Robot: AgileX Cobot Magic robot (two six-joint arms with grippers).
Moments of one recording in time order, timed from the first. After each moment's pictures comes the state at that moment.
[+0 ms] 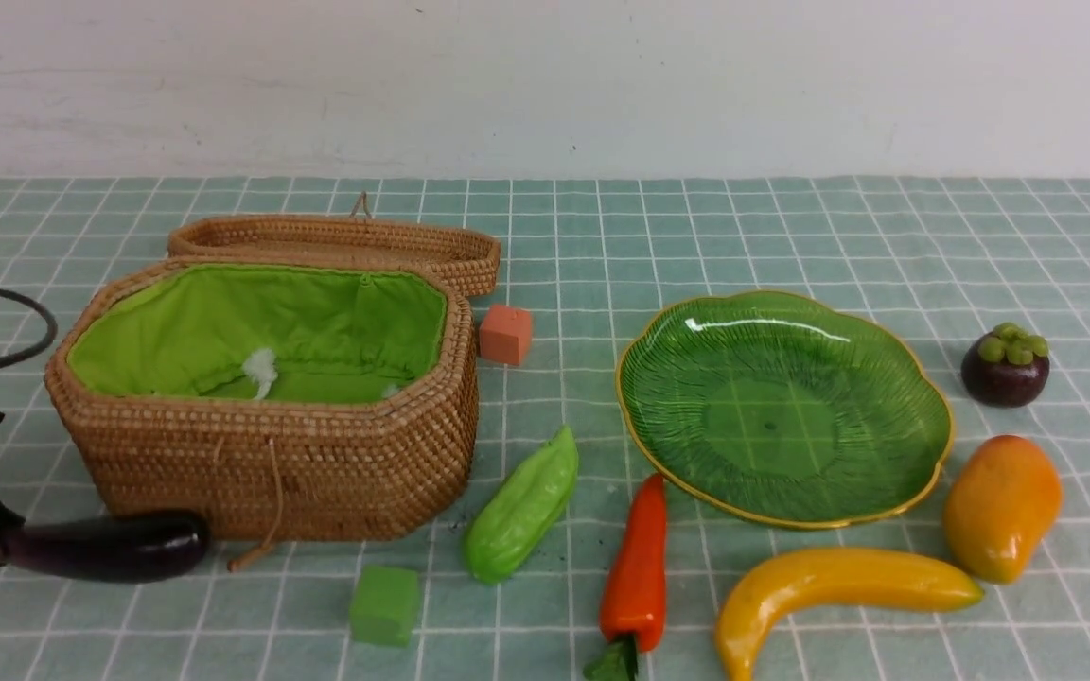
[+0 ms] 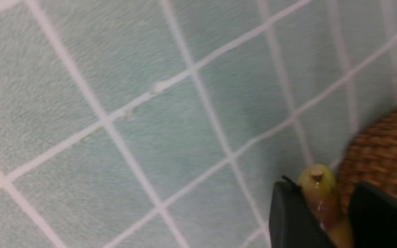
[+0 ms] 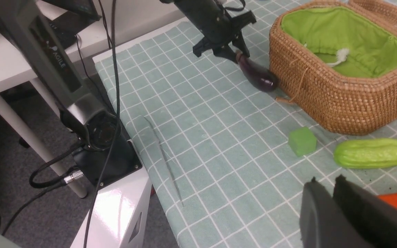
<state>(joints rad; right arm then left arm) 0.20 0.72 -1.10 0.93 1.26 -0.73 0.38 1.55 -0.77 -0.56 0.37 -0.32</state>
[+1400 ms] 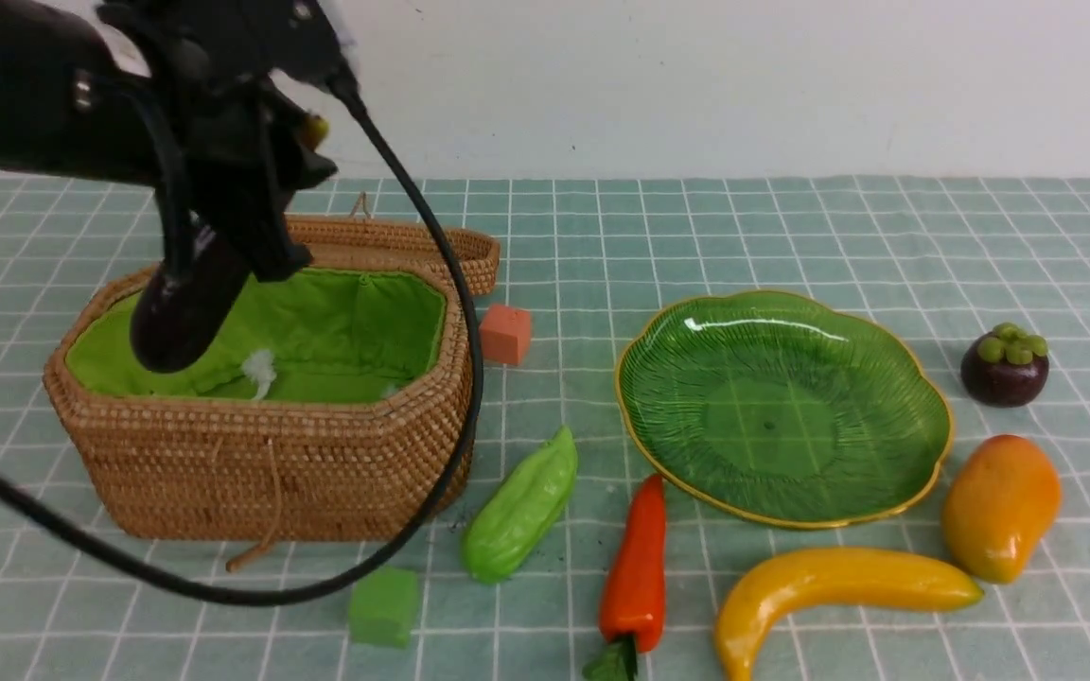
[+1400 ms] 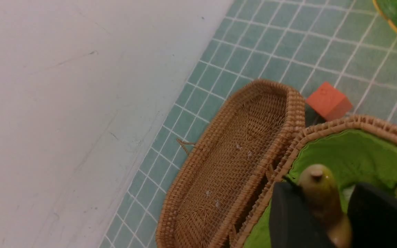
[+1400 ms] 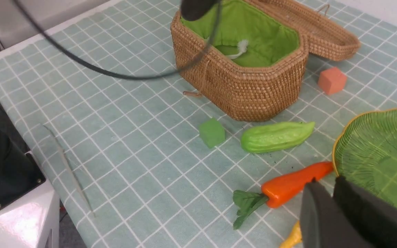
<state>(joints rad) 0.20 0.72 -1.10 0.71 1.12 -0.64 -0.30 1.49 -1.29 -0.02 0.41 0.93</state>
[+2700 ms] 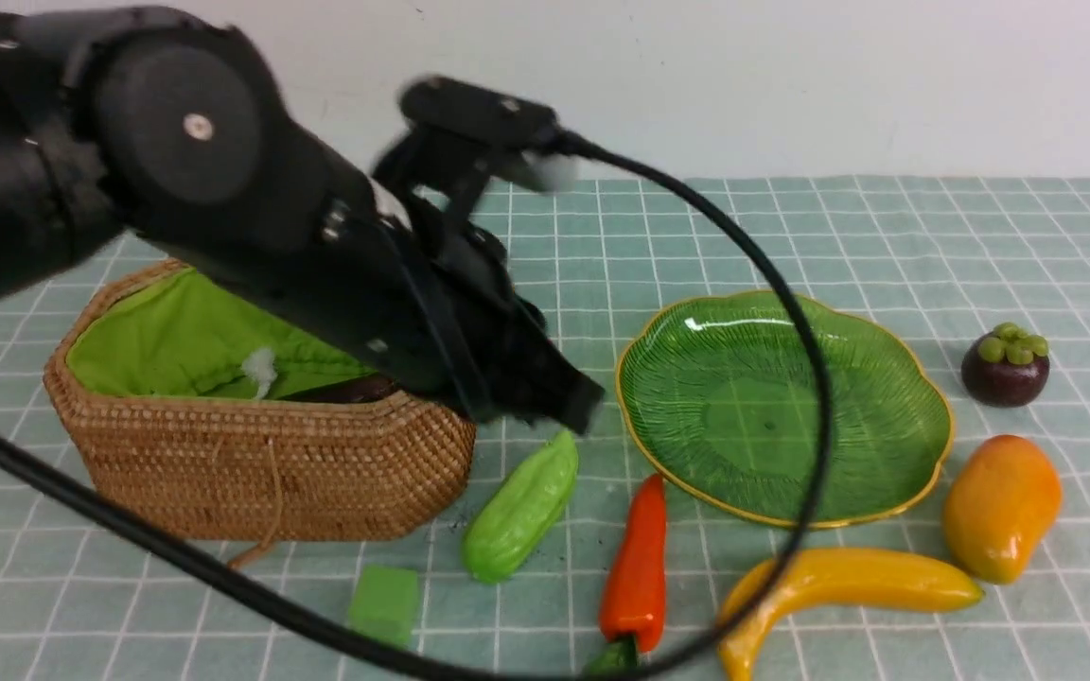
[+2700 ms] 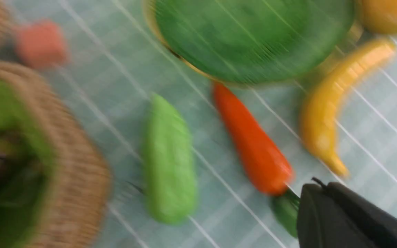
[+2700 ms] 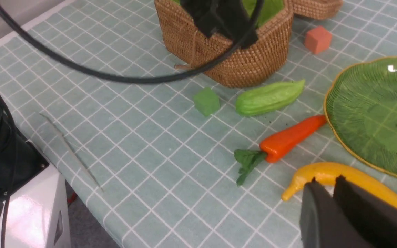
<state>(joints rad) 0.20 0.56 -1.10 0.58 1.26 -0.42 -0.66 1.53 -1.34 -0.23 0.84 0.16</state>
